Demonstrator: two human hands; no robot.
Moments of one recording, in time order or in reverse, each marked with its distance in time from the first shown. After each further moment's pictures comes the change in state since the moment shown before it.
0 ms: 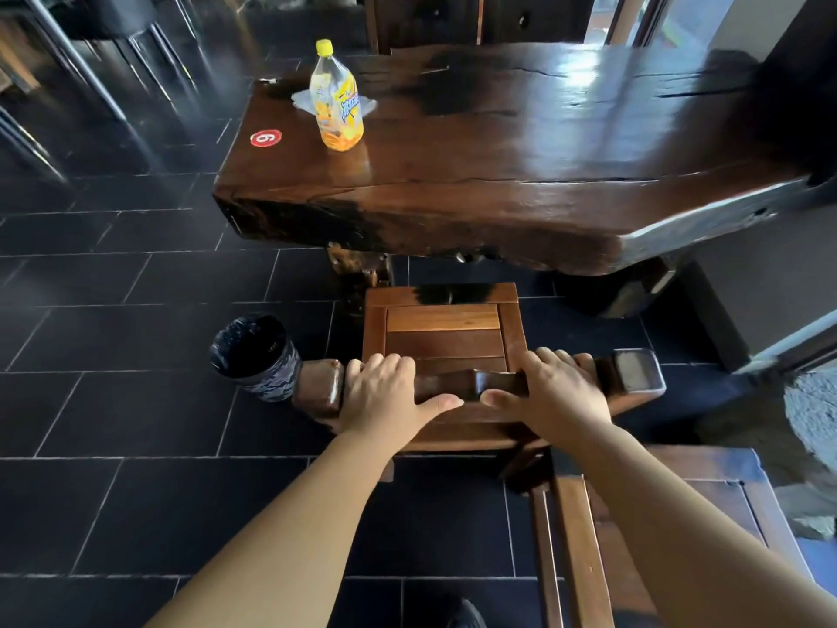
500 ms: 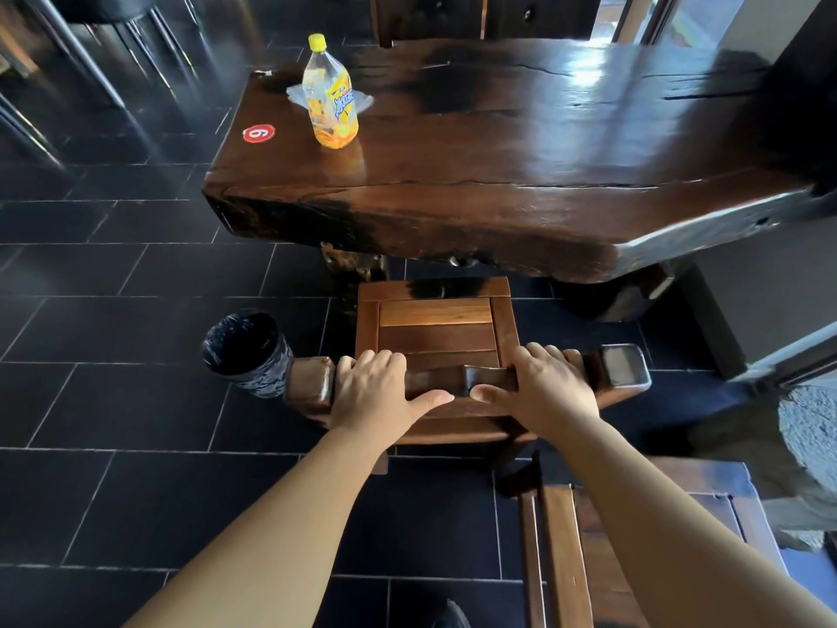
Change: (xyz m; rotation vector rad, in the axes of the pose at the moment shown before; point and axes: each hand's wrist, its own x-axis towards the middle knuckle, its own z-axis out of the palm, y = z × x) left_hand 0.019 0.011 -0.001 -0.035 0.000 -0.041; right_hand 0.024 0.013 -0.009 0.004 -0.045 -0.013
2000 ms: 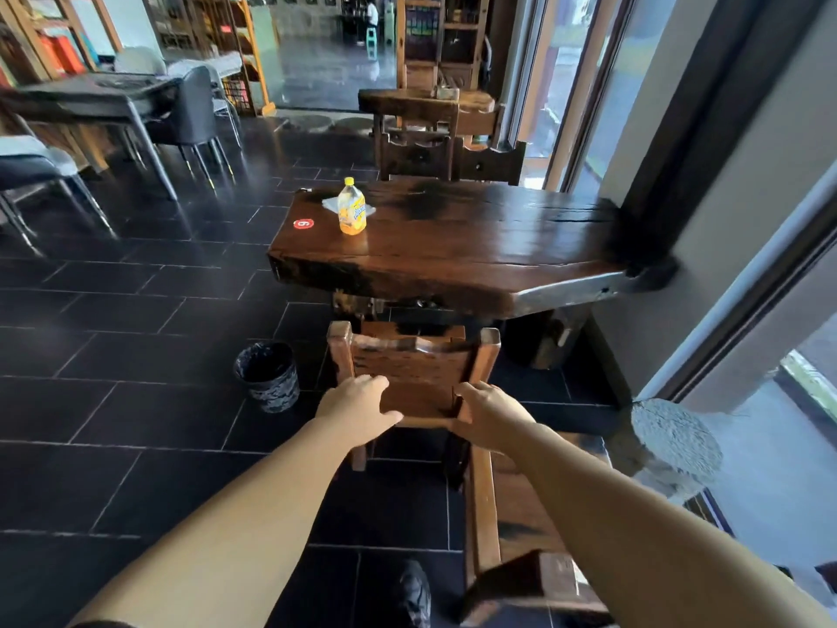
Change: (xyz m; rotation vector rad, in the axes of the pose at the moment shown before) left_hand -0.296 0.063 -0.205 -0.206 -0.160 -0.004; right_hand -0.337 -0.036 -0.124 0.049 -0.067 -0.161
